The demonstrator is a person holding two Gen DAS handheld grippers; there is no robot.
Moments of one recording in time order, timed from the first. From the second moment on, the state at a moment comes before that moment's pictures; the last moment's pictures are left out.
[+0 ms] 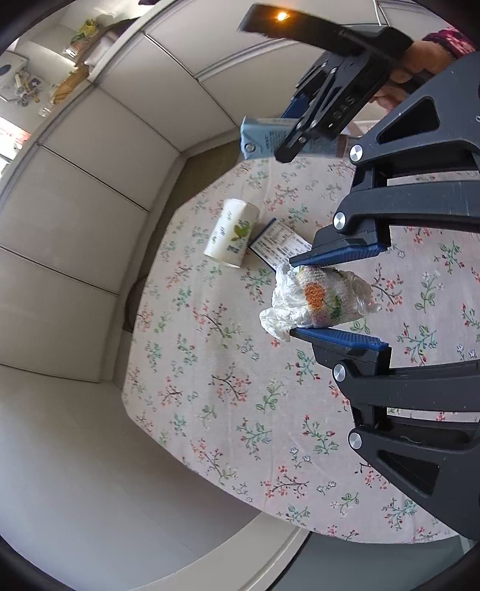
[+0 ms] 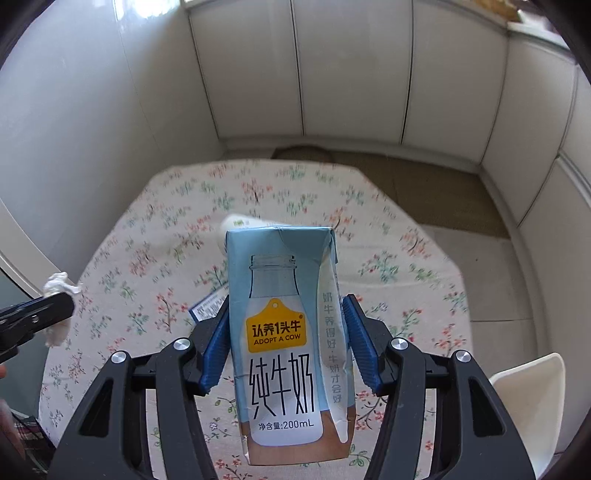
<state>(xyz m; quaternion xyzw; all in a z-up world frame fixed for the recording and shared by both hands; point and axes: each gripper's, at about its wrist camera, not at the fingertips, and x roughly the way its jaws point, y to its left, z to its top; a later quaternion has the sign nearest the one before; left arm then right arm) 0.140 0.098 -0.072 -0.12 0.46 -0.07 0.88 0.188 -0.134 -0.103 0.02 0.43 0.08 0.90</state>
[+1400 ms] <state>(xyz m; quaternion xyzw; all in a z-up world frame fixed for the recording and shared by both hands) 0.110 0.003 -0.045 -0.08 0.38 -0.18 0.91 0.051 -0.321 -0.056 0.07 0.33 -0.18 0.93</state>
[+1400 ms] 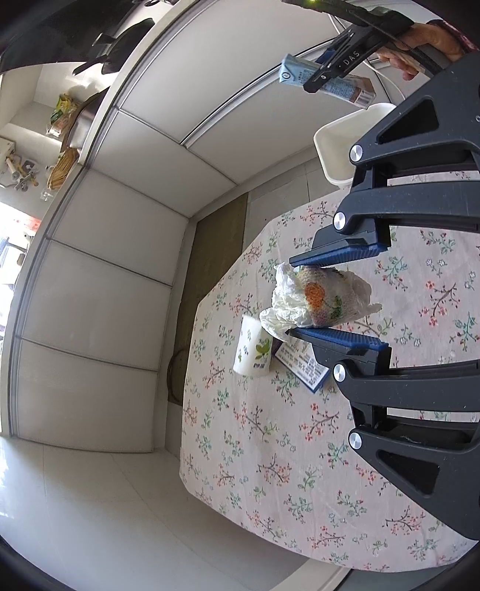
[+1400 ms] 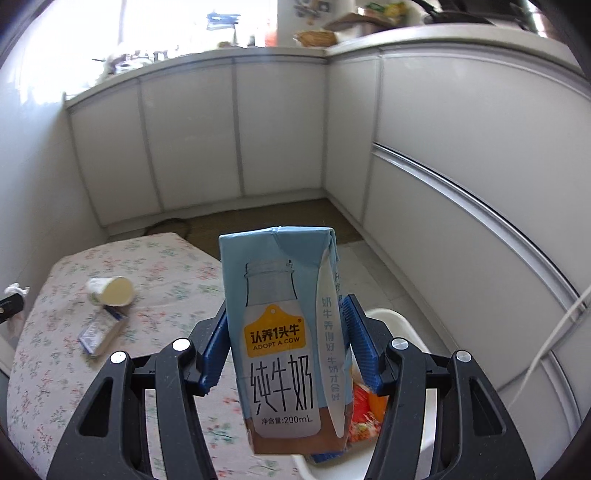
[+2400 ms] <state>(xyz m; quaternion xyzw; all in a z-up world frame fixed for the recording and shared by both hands) 0.078 -0.168 -0.055 -0.04 0.38 -0.31 0.87 -0.025 -0.415 -0.054 0.07 0.30 -0.31 0.90</state>
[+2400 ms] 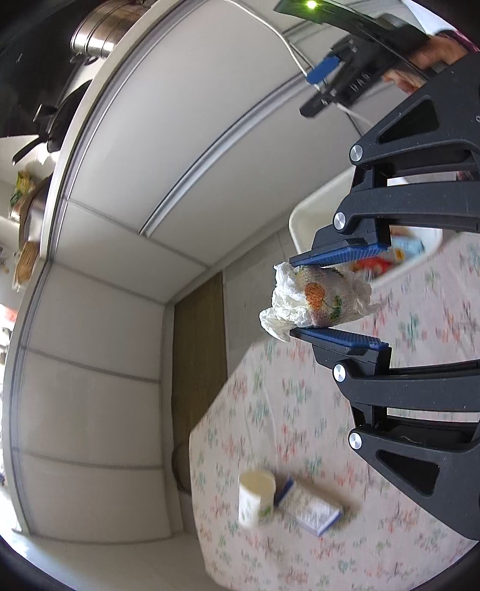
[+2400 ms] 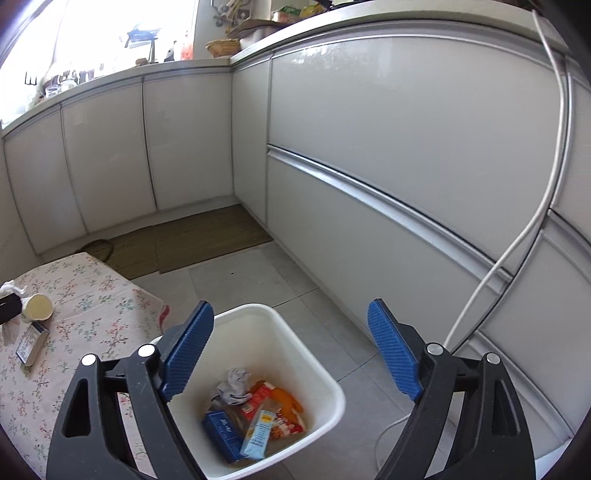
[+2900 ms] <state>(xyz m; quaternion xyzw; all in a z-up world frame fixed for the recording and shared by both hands) 0.059 -0.271 -0.058 0.00 0.39 -0.36 0.85 -0.063 -0.466 -0.061 0.11 0.30 -0.36 0.88</state>
